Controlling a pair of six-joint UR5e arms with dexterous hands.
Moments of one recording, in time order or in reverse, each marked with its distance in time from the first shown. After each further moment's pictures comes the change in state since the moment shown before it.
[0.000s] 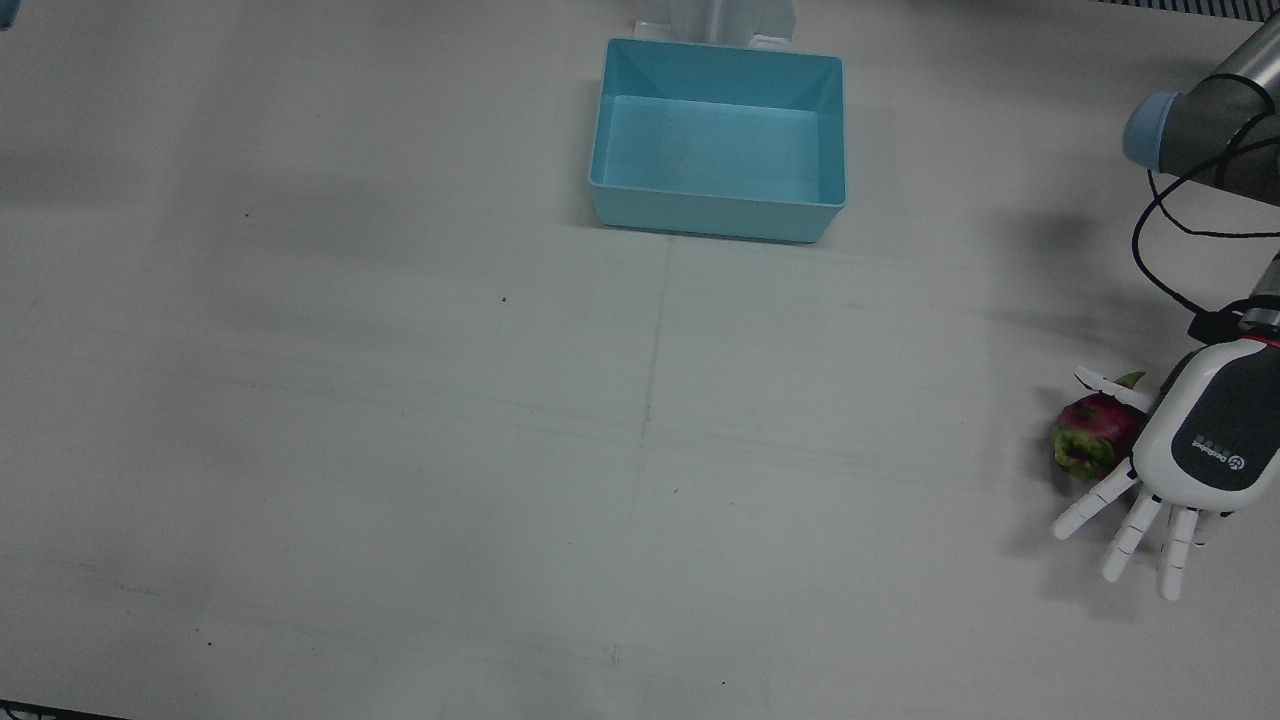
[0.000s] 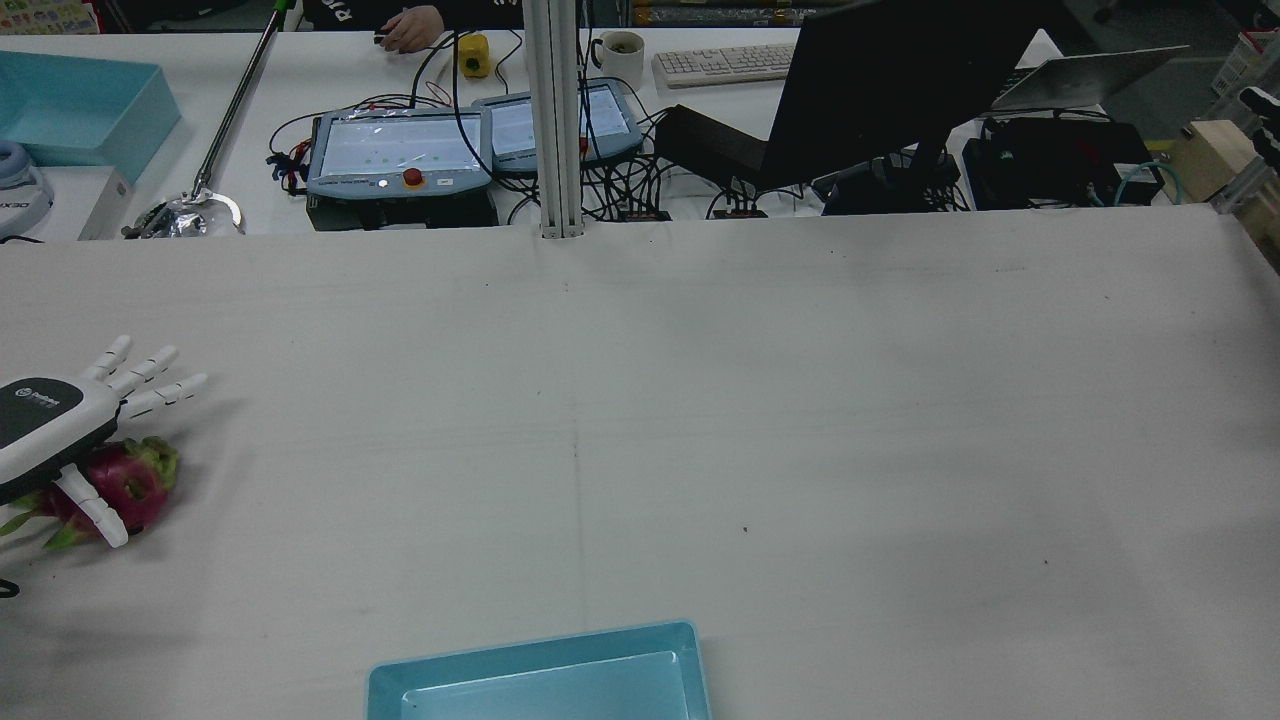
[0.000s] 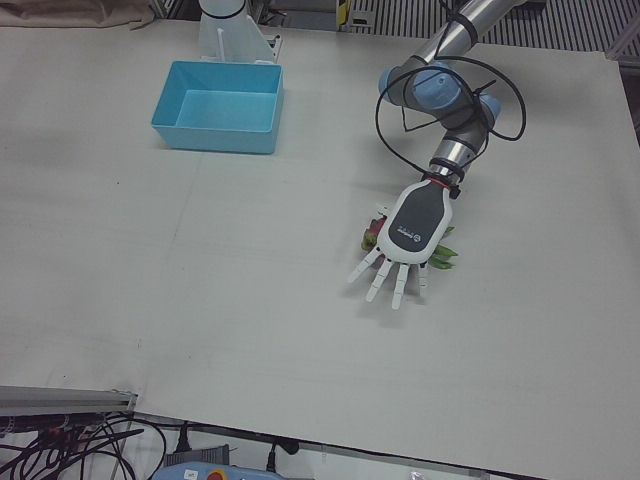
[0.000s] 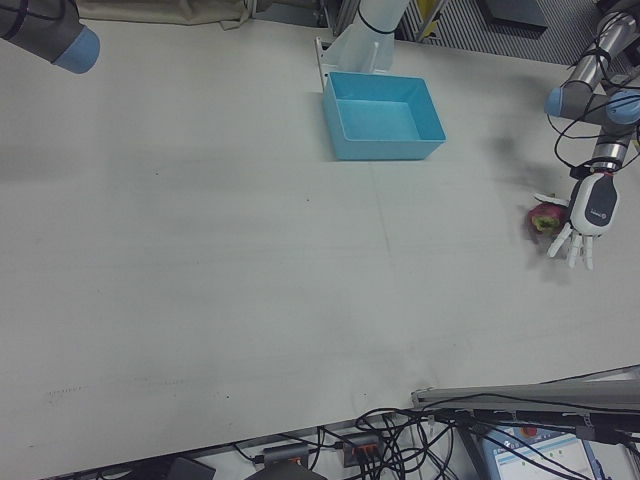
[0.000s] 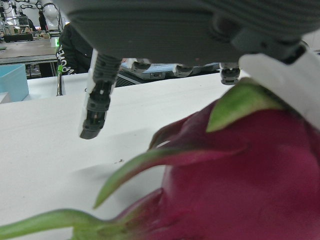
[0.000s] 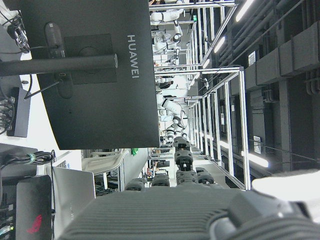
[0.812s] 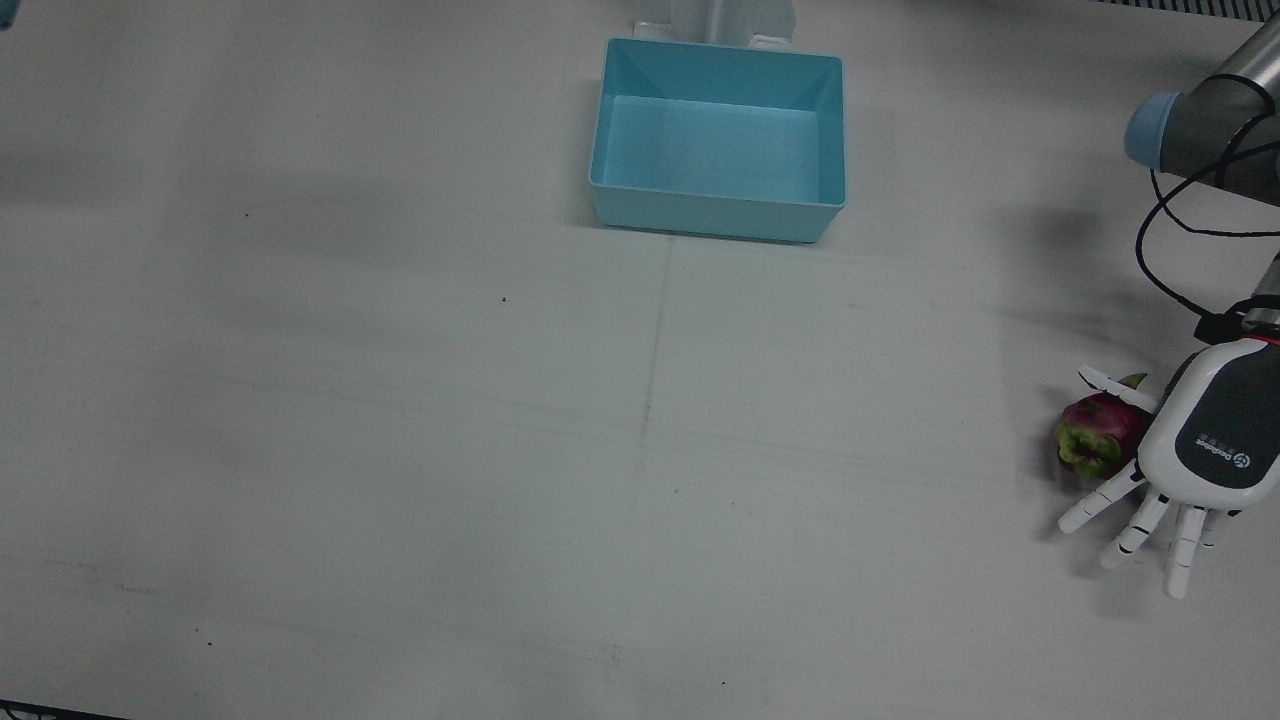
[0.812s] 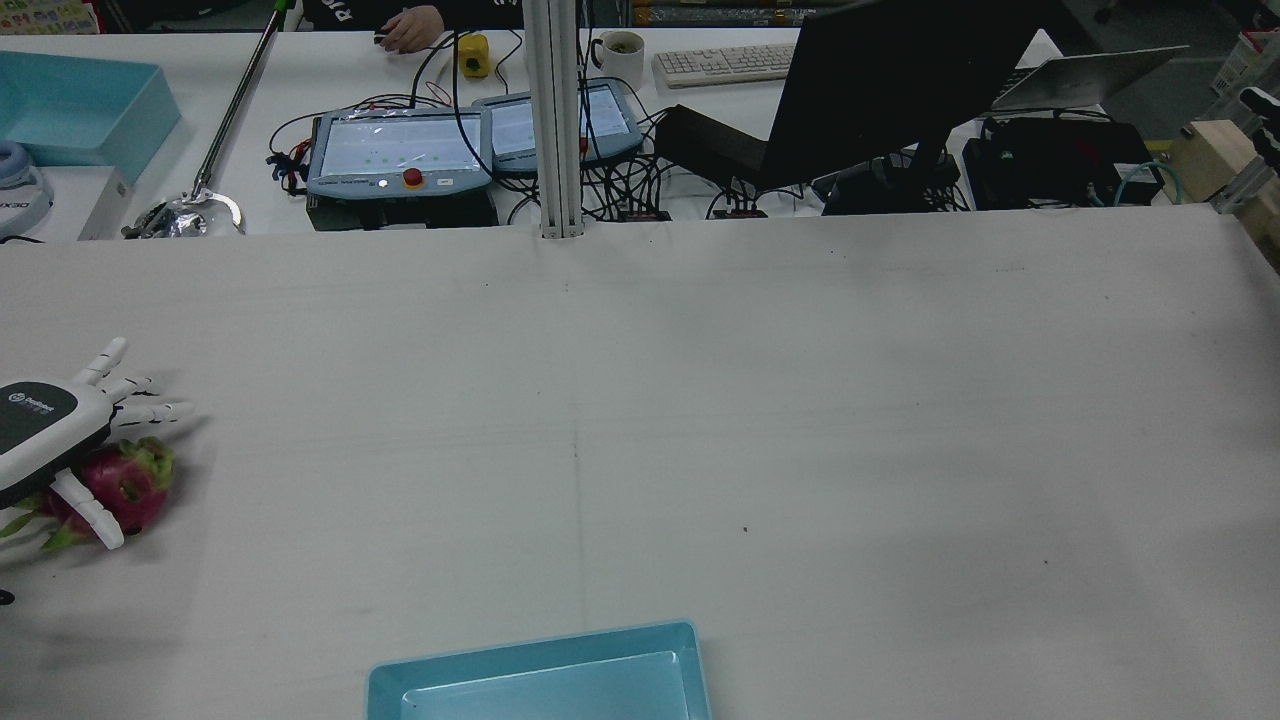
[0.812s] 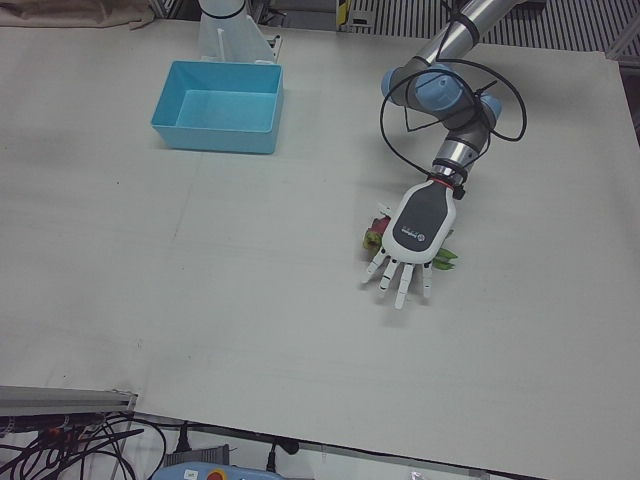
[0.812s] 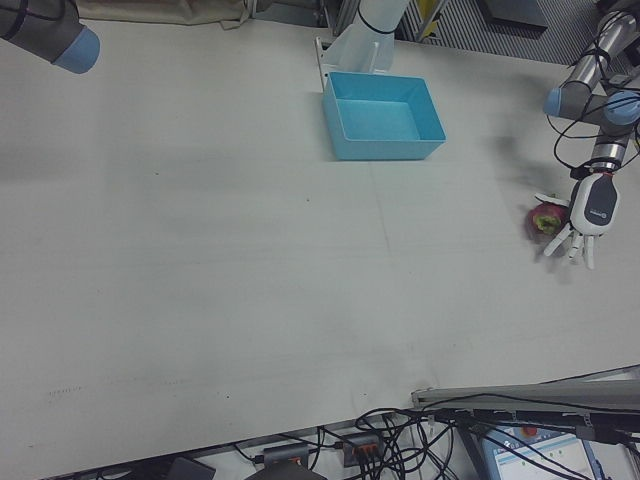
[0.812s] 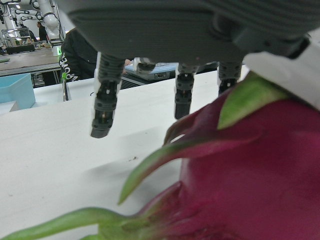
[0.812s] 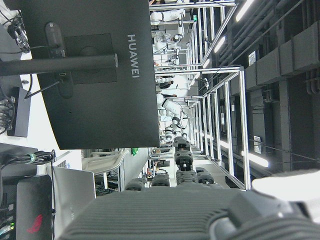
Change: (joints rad) left arm 0.012 0.013 0.009 -0.017 -0.033 0.057; right arm 0.000 0.000 -0.001 0.000 0.000 0.000
